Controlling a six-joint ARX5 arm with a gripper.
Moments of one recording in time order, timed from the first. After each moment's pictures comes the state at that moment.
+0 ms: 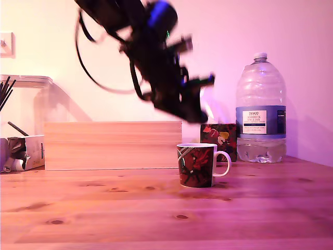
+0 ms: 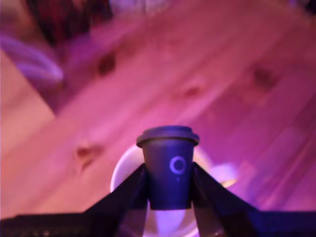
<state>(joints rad) -0.67 2.05 1.61 -0.29 0.10 0.00</state>
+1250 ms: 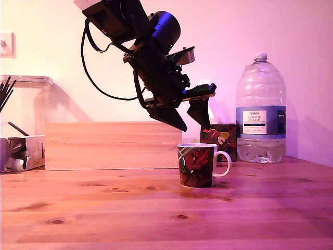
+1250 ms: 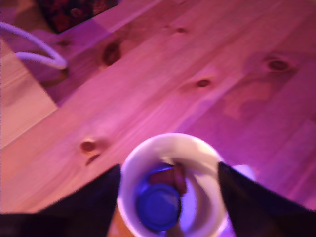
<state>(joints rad) -0.67 2.07 1.62 -0.26 0.07 0.00</state>
